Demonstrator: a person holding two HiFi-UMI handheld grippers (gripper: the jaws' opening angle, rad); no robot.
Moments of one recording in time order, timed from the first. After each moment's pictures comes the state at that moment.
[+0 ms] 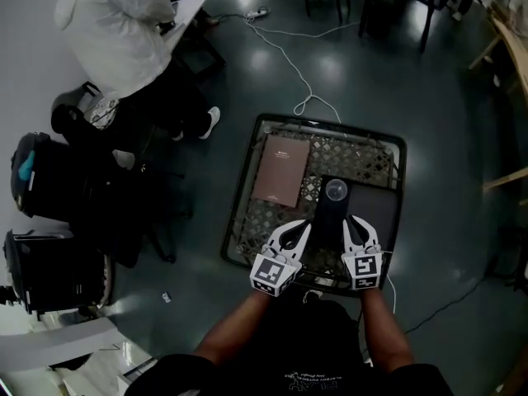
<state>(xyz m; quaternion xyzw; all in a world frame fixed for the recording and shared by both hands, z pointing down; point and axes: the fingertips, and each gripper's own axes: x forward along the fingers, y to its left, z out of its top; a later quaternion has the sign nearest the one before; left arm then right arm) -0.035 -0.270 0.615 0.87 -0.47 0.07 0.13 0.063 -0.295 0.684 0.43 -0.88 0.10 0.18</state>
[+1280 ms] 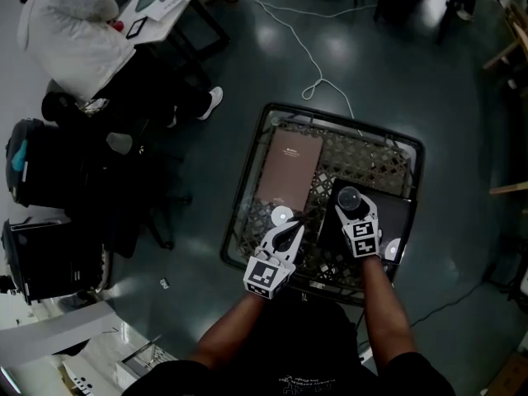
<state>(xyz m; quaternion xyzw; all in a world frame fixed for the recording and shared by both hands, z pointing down) -0.081 -0.293 0.662 0.84 -0.50 0.09 0.17 0.025 -0.385 0.798 0.37 -0.86 0.17 0.30</state>
